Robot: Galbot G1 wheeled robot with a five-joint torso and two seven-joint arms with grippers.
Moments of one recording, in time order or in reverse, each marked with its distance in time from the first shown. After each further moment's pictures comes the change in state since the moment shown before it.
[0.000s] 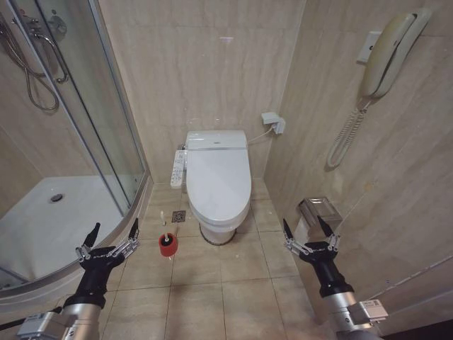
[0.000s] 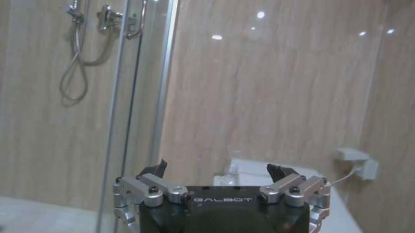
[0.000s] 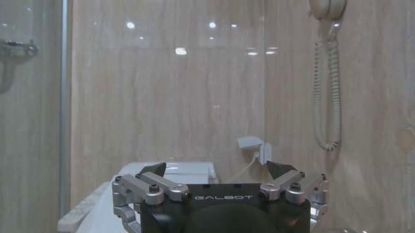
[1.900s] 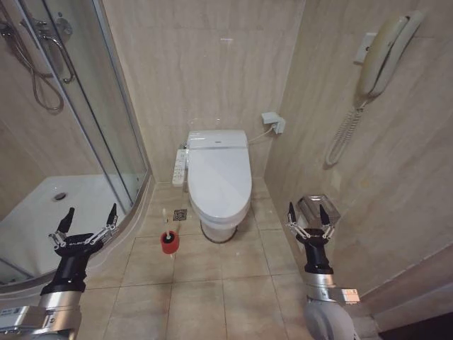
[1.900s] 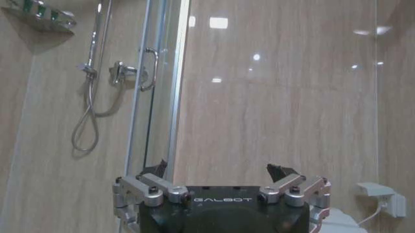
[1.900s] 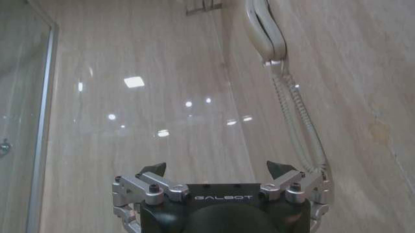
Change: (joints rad) left arm -0.041 0.242 -0.063 0.080 -0.105 -0.216 -0.110; right arm 0.292 0.128 -0.052 -0.371 0.104 0.445 -0.110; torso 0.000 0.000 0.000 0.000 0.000
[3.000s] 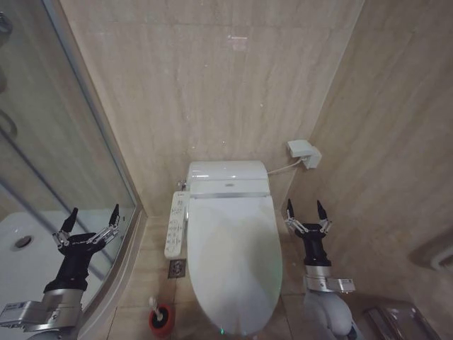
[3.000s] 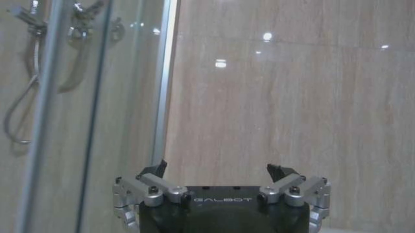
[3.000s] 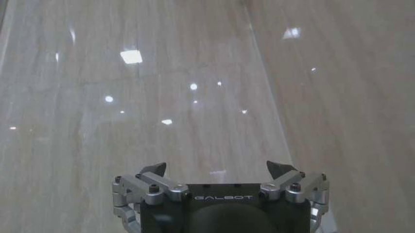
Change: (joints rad) left arm -0.005 0.003 0.008 0.009 -0.010 0.023 -0.004; right arm 0.052 -0.047 -0.002 -0.047 0.019 -0.014 0.004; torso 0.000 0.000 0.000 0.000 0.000
